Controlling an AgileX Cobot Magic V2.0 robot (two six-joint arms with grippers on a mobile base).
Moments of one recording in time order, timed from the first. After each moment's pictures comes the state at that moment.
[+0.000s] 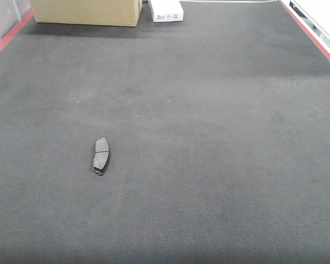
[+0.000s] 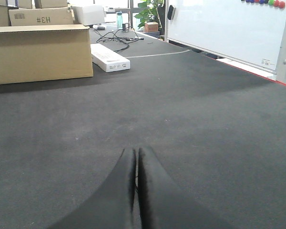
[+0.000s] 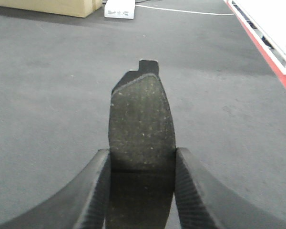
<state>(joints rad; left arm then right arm) -0.40 0.16 -0.41 0.20 0.44 -0.24 0.07 0.23 -0.38 0.03 0.50 -0.09</state>
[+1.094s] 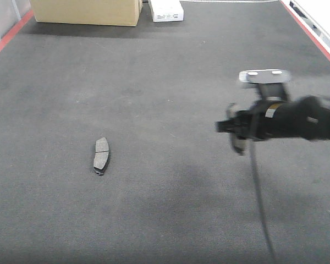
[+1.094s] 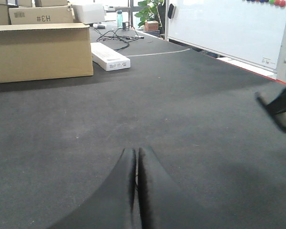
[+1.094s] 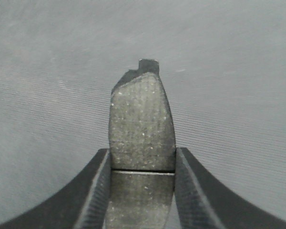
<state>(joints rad) -0.40 0.16 -0.41 0.20 0.44 -0.24 0.26 1.67 -1.09 0.08 0.33 0.04</state>
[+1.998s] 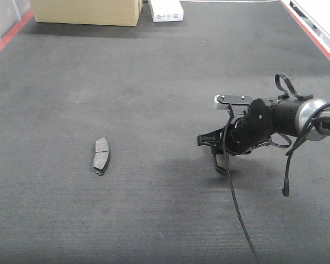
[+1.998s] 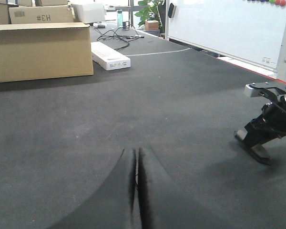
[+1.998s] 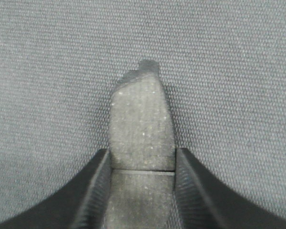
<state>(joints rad) -0.40 0.16 -0.41 0.20 0.45 -0.24 0.26 1.98 -1.27 0.09 0.46 0.13</state>
